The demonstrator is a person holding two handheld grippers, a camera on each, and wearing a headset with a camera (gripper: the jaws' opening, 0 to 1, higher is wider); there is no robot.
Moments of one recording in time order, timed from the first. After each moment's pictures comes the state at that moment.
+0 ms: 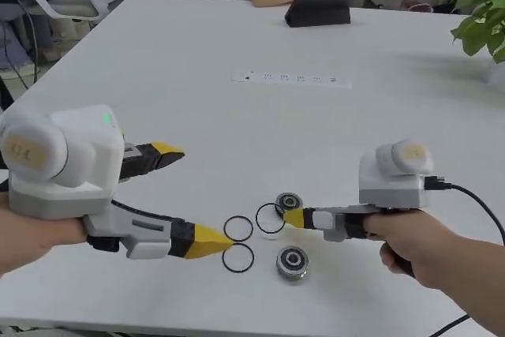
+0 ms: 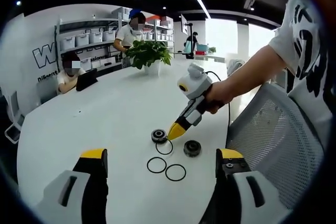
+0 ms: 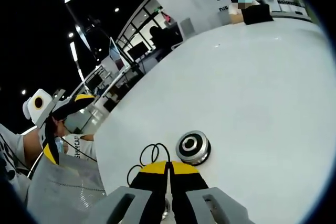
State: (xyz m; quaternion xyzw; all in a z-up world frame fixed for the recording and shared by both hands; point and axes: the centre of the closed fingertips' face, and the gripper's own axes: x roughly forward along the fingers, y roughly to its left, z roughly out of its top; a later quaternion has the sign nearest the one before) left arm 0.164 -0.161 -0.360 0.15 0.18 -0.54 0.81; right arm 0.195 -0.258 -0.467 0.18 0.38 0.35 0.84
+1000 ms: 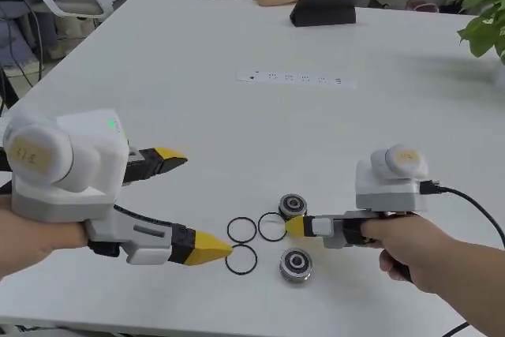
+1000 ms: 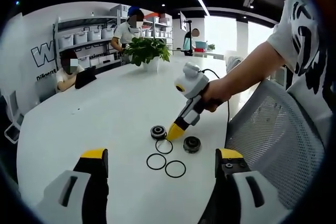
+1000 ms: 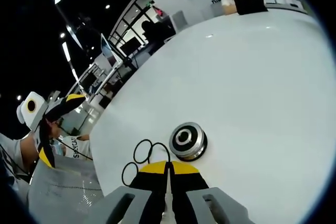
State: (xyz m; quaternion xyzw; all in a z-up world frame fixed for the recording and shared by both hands) left arm 0.164 -0.159 -0.365 0.16 0.19 -0.55 0.80; right arm 0.195 -0.258 -0.480 0.18 0.41 0.33 0.83
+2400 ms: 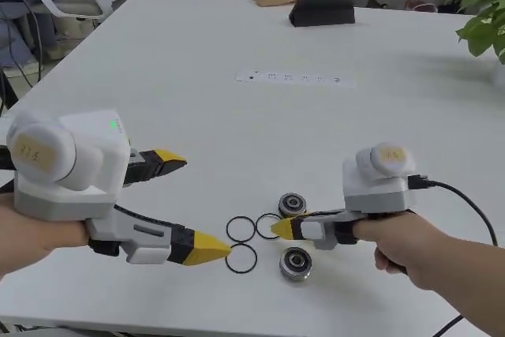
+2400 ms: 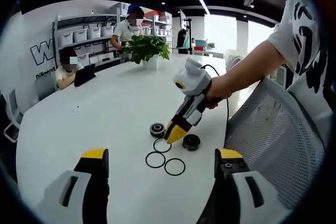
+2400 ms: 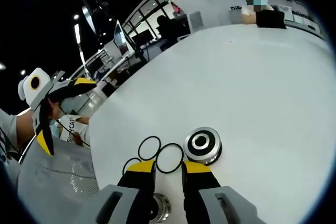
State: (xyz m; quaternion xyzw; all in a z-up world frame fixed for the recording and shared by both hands) left arm 0.162 -0.157 -0.368 0.16 0.20 -0.55 0.80; right arm 0.191 -0.244 -0.475 0.11 0.39 0.36 0.84
